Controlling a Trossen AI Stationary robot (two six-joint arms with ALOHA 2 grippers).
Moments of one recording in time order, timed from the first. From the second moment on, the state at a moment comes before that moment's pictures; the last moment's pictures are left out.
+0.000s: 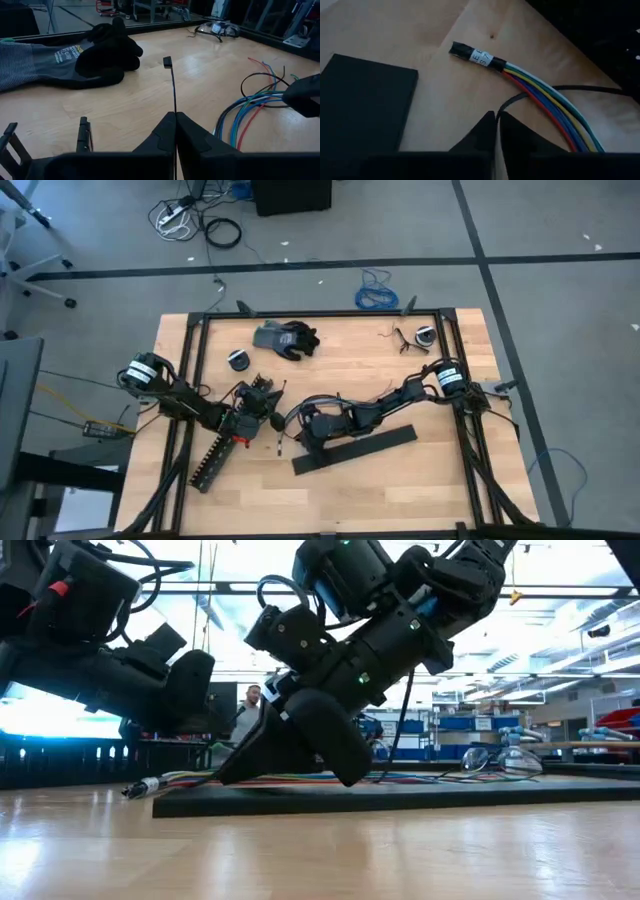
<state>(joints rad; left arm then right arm) -0.36 1.69 0.31 0.84 -1.06 -0.68 0.21 2.16 1.24 0.33 0.15 -0.31</state>
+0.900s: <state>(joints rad) -0.36 1.69 0.31 0.85 -1.06 -0.68 0.20 2.16 1.24 0.29 0.13 -0.24</state>
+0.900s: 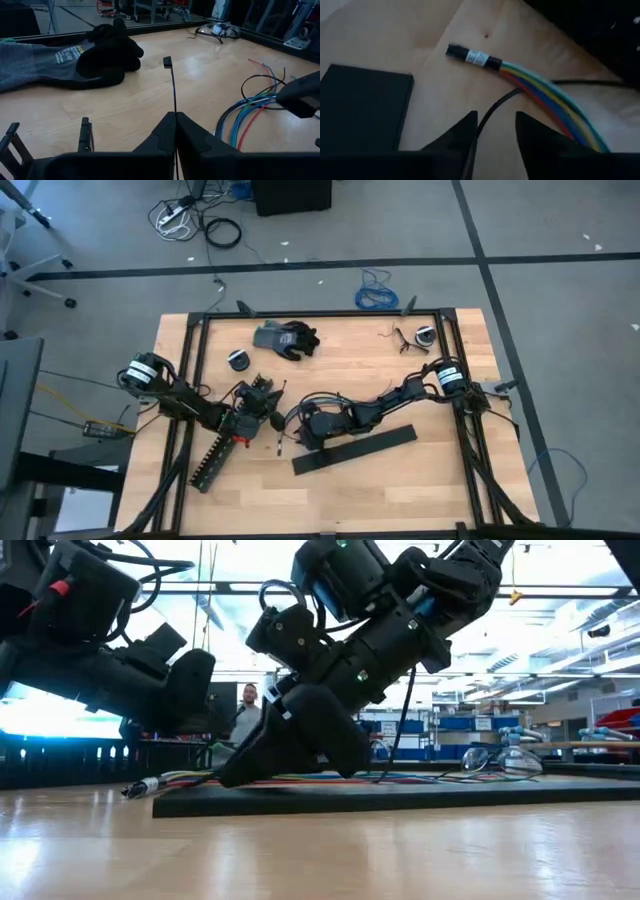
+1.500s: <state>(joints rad) -0.36 1.69 0.31 0.85 -1.06 -0.67 0.22 2.15 1.25 0.18 0.15 -0.17</state>
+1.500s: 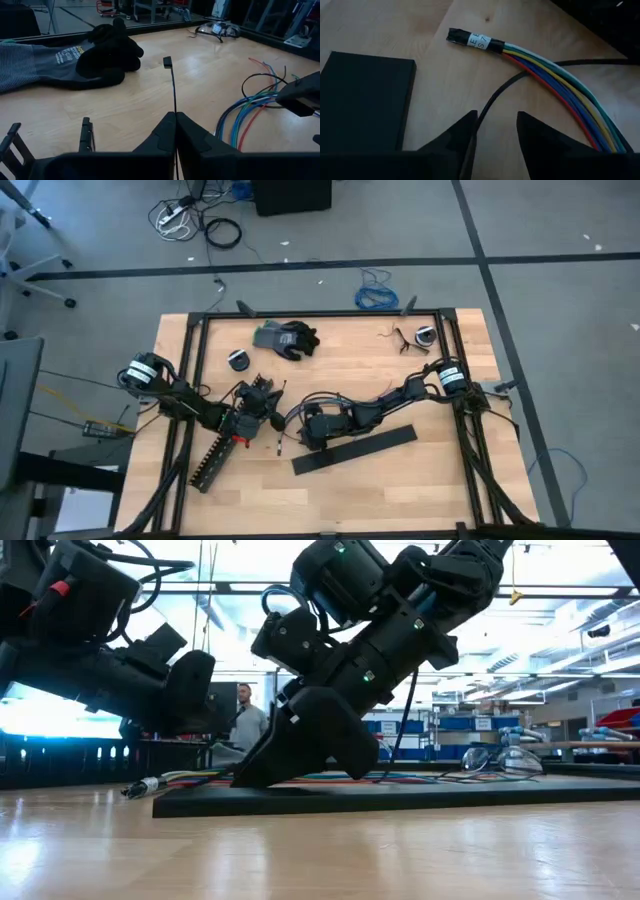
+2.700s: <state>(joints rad) -0.36 1.69 0.31 0.88 -1.04 -0.66 0.25 2.16 1.16 0.36 0.21 -0.04</state>
